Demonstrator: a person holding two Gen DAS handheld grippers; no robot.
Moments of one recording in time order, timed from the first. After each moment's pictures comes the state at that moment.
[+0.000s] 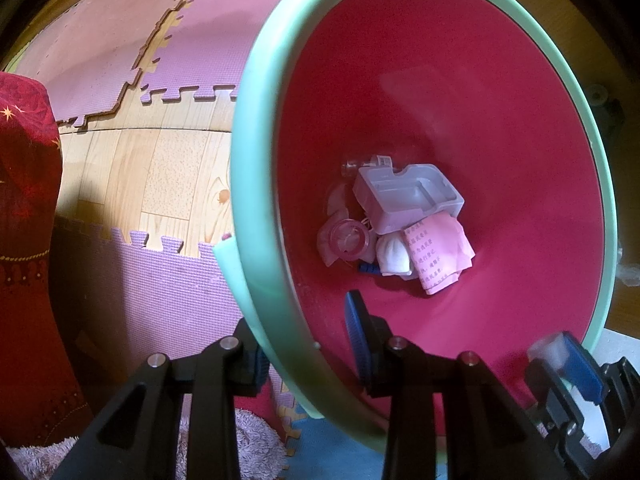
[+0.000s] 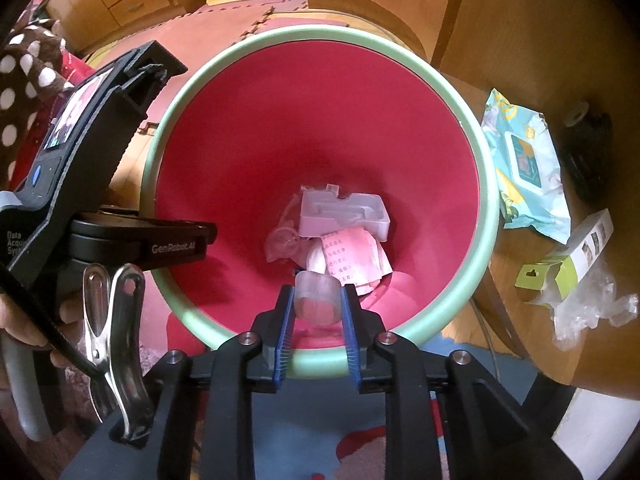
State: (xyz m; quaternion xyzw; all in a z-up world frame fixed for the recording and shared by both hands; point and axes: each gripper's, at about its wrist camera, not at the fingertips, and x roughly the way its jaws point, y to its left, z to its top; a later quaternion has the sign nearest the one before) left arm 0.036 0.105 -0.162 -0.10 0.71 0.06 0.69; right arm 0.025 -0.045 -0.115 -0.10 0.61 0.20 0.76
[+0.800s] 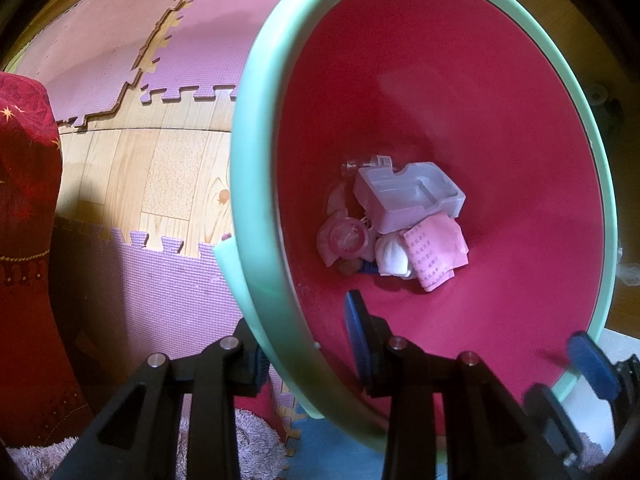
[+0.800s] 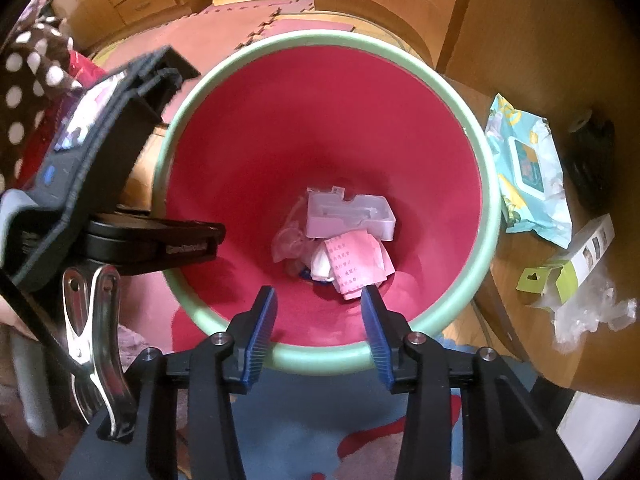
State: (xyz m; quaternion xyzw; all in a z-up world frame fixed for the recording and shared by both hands) left arm 0.036 0.105 -0.161 -0.10 0.71 0.06 0.69; right arm 0.025 -0.045 -0.104 -0.10 0.61 0.21 0.76
